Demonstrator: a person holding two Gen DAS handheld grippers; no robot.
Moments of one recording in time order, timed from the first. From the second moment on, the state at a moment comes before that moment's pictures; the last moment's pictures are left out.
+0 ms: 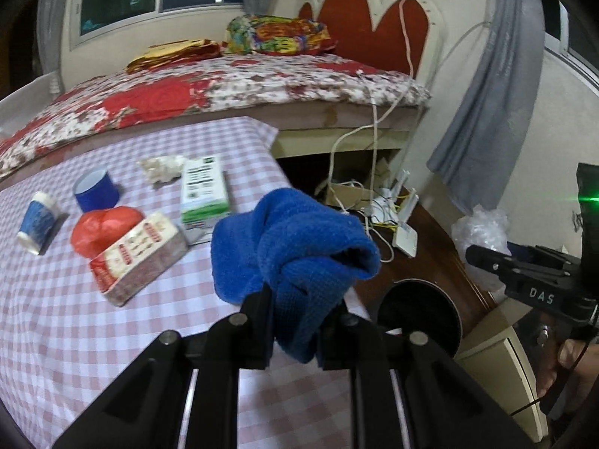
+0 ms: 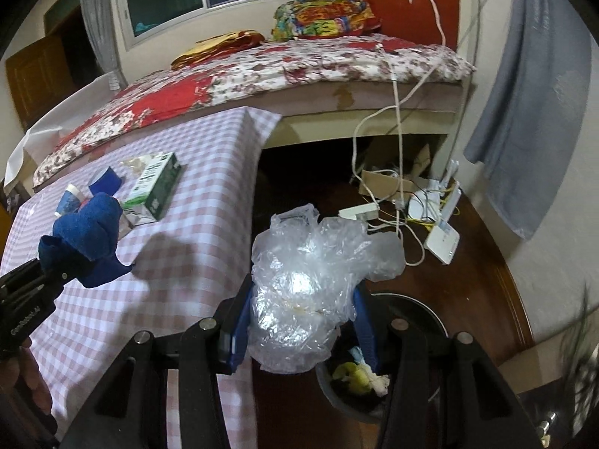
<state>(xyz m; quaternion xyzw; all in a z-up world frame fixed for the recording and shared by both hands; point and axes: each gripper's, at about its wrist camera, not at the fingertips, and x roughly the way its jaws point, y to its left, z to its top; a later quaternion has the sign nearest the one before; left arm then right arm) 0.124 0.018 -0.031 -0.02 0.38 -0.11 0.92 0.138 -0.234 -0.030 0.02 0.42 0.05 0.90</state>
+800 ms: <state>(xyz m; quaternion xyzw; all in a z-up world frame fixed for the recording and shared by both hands) 0.120 -0.113 -0.065 0.04 0.43 -0.22 0.88 0.106 -0.333 -0.078 0.06 0.45 0.00 0.89</state>
